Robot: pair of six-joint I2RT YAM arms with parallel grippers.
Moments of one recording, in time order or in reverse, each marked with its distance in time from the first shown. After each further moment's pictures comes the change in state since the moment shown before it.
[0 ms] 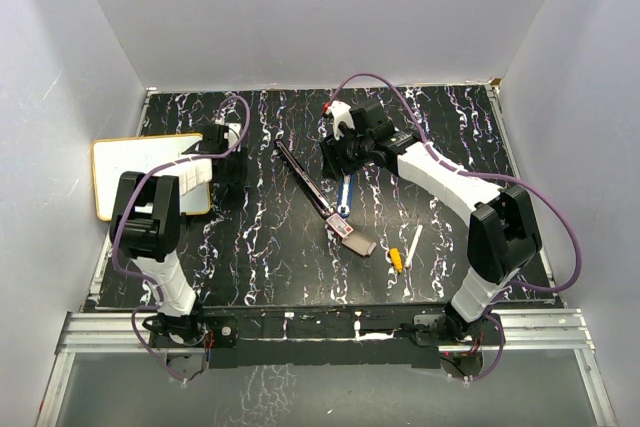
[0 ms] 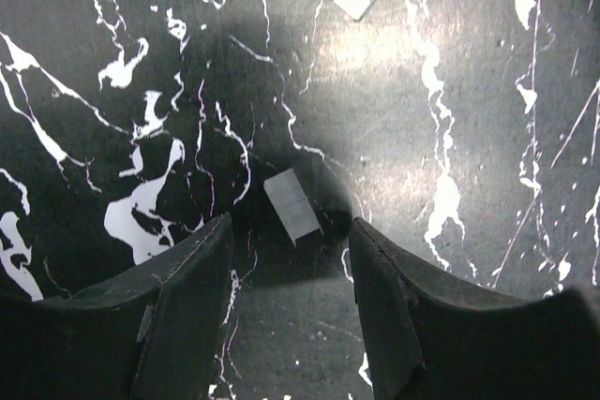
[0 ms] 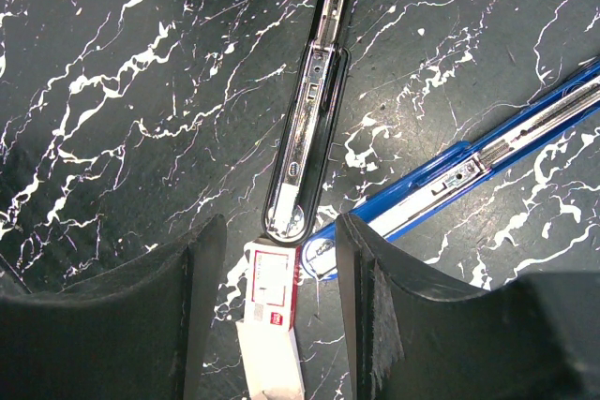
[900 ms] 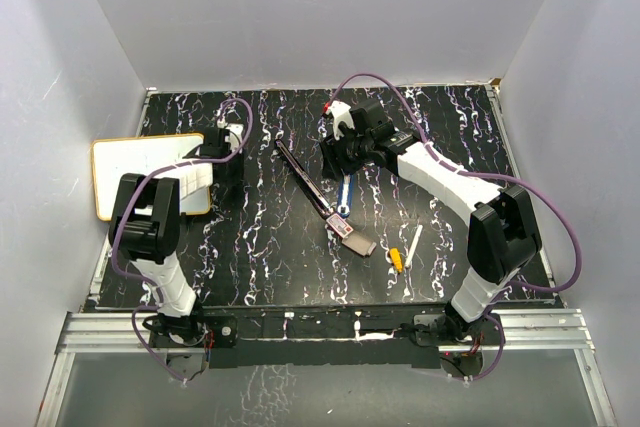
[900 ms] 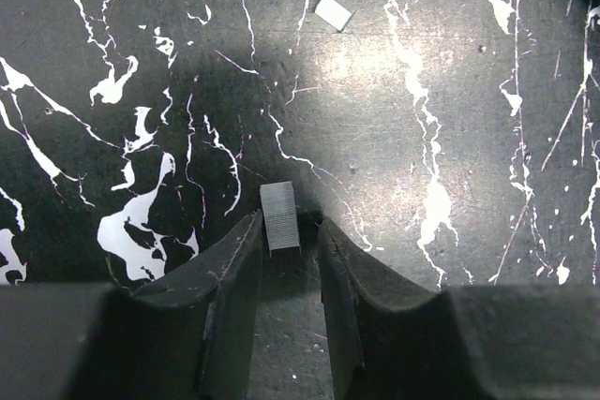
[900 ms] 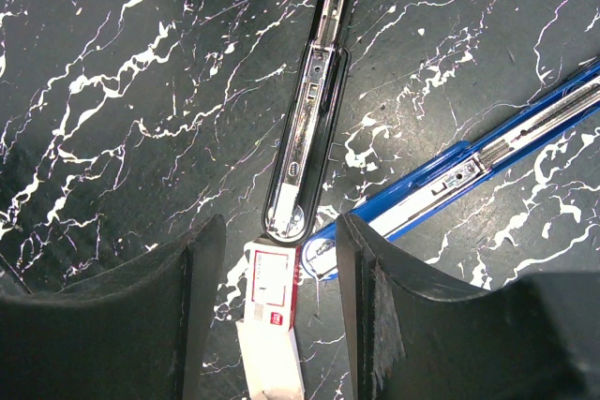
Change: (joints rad) left arm -0.007 -0.002 -0.028 0.062 0.002 0.011; right arm 0.000 0.000 0.000 0.000 -0.001 0.000
